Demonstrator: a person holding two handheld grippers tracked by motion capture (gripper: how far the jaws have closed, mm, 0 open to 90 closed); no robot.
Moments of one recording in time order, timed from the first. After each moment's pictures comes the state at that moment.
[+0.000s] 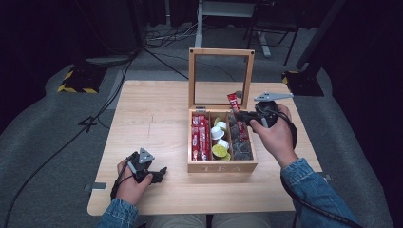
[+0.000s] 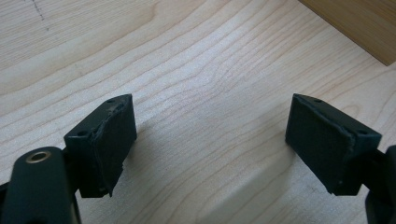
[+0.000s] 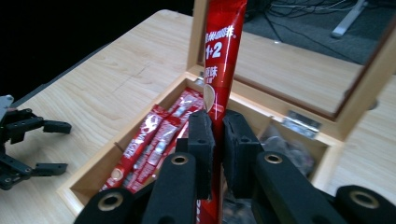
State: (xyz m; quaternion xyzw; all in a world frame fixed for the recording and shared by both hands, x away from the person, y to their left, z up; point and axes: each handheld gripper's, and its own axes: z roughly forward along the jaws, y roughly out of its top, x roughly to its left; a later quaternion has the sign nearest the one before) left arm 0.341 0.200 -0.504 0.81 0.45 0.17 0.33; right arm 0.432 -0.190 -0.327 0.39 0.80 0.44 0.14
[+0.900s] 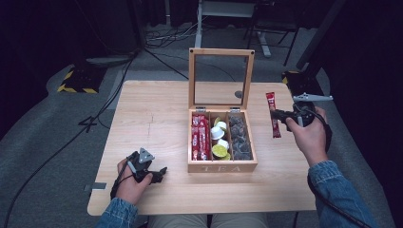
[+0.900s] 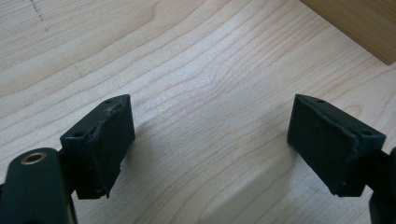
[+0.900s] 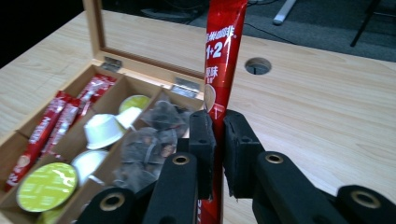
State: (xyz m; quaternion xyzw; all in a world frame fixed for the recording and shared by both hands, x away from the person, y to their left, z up) left arm 0.342 0.201 -0.504 0.82 0.44 0.17 0.33; right arm 0.448 -0.300 -0.343 0.47 0.76 0.42 0.18
